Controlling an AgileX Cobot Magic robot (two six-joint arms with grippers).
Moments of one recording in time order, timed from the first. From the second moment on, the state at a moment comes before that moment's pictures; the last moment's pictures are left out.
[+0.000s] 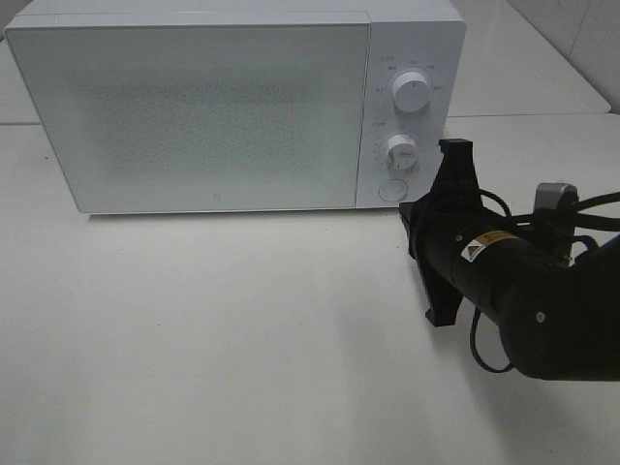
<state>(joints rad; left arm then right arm) -0.02 0.00 -0.50 -0.06 1.04 0.04 0.72 1.82 -0.49 0.66 -0.96 1.38</state>
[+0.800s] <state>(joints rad) -0.02 0.00 -0.50 -0.06 1.04 0.04 0.59 1.98 -0.69 0.60 -0.87 1.35</state>
